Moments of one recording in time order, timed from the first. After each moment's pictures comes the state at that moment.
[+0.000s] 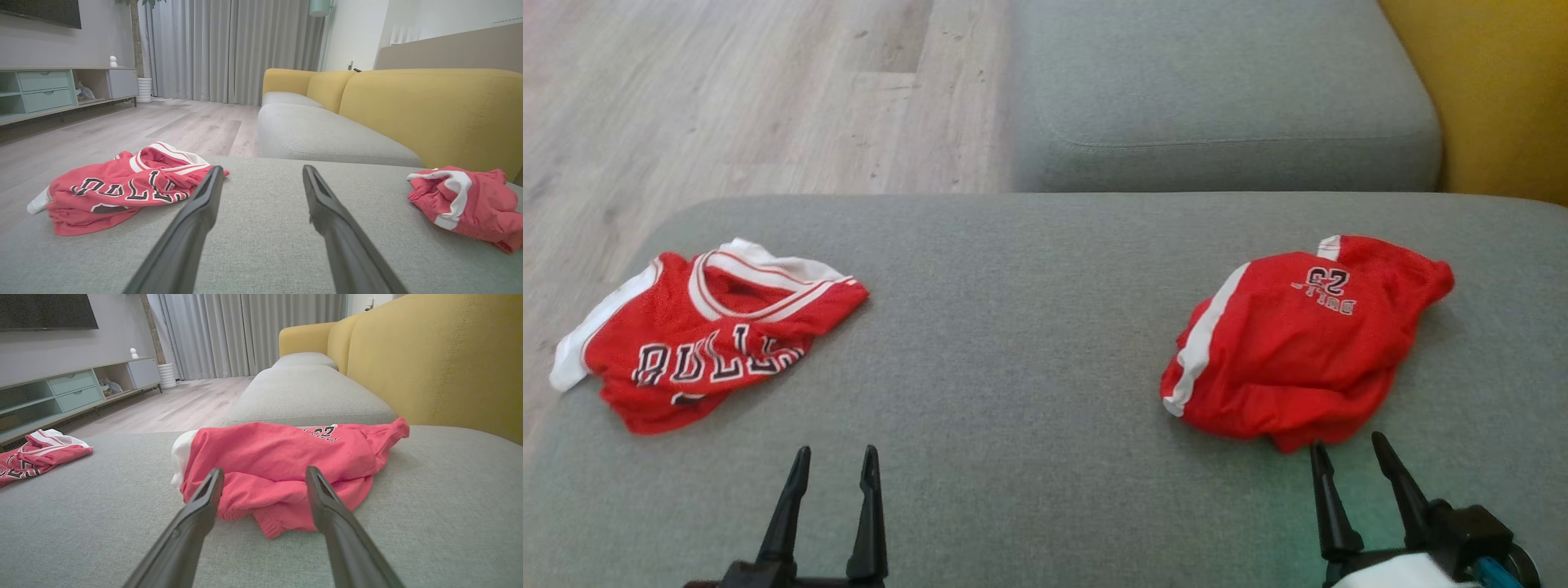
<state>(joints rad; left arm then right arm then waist) 0.19 0.06 -0.17 0.11 -0.16 -0.01 -0.25 0.16 -0.04 0.03 0.26 0.11 0.13 -0.26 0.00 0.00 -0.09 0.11</state>
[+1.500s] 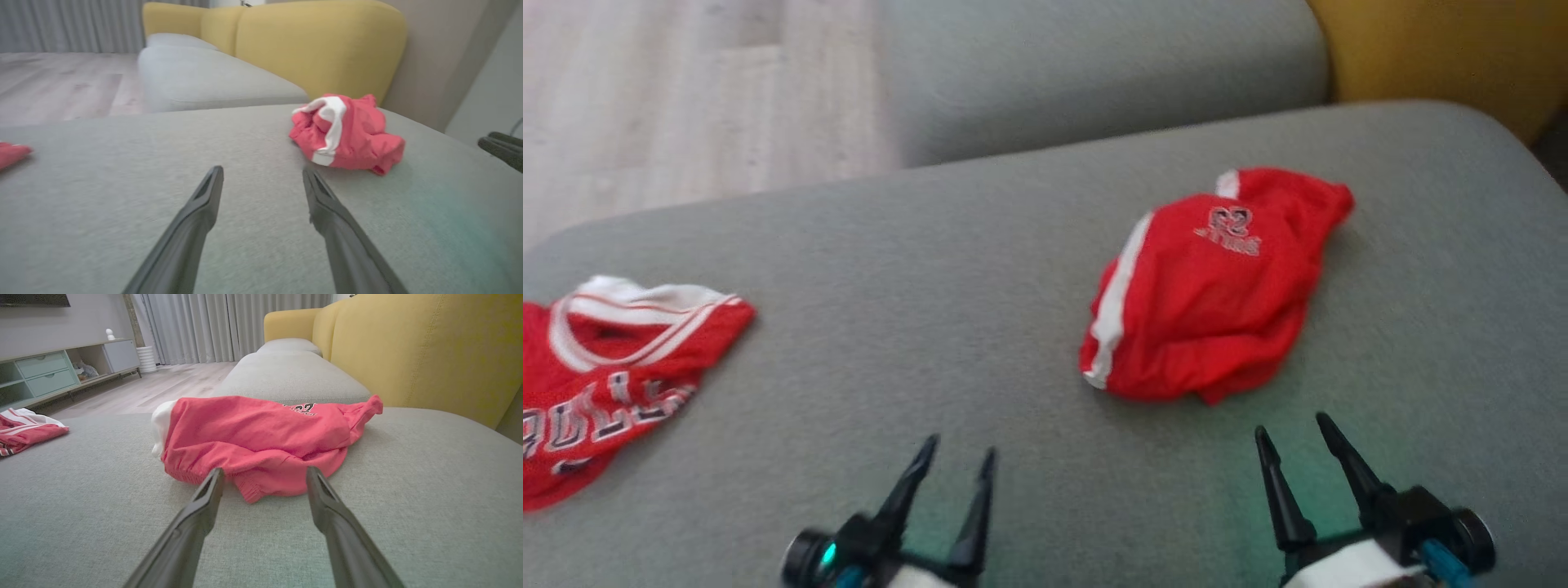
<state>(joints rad) 0.04 0.06 -0.38 0.33 -0.21 -0.08 -0.25 0.13 -0.04 0.12 0.25 0.03 0.13 -0.26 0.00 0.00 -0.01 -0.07</state>
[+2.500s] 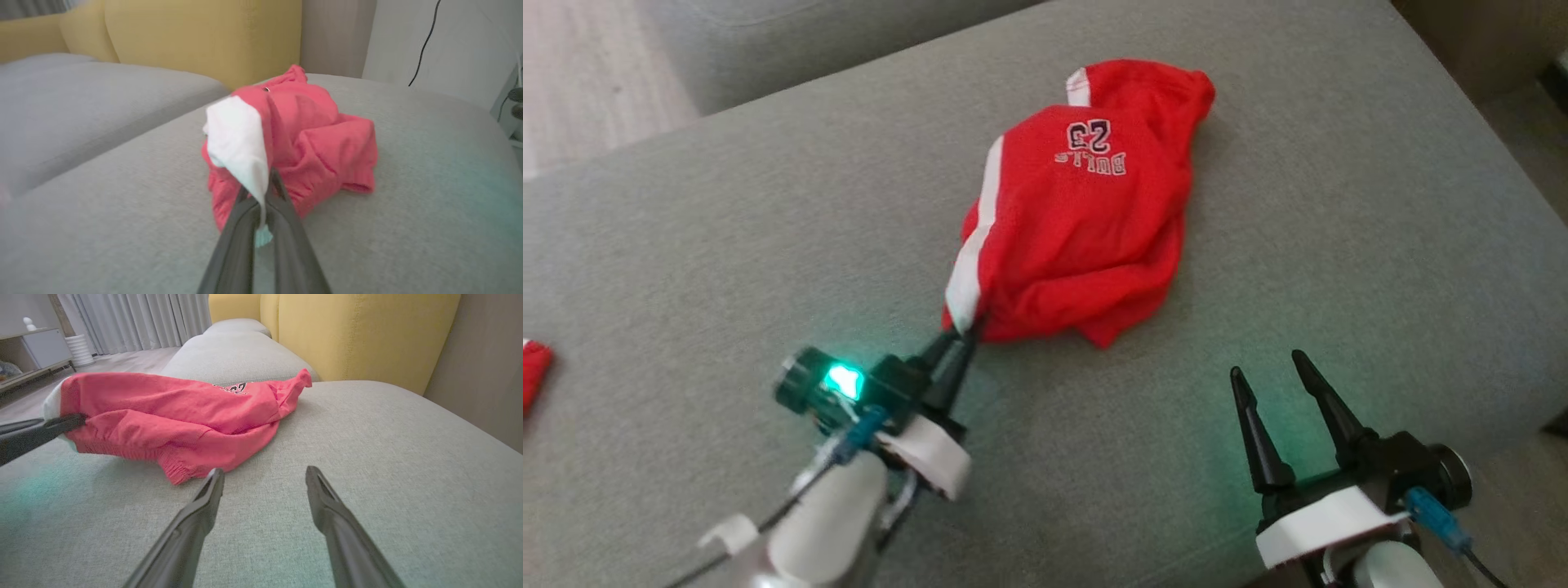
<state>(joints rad) -0.41 0.10 -0.51 0.62 -0.10 -0.12 -0.25 0.01 -0.04 0.18 0.24 0.05 0.13 -0.26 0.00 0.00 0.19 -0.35</state>
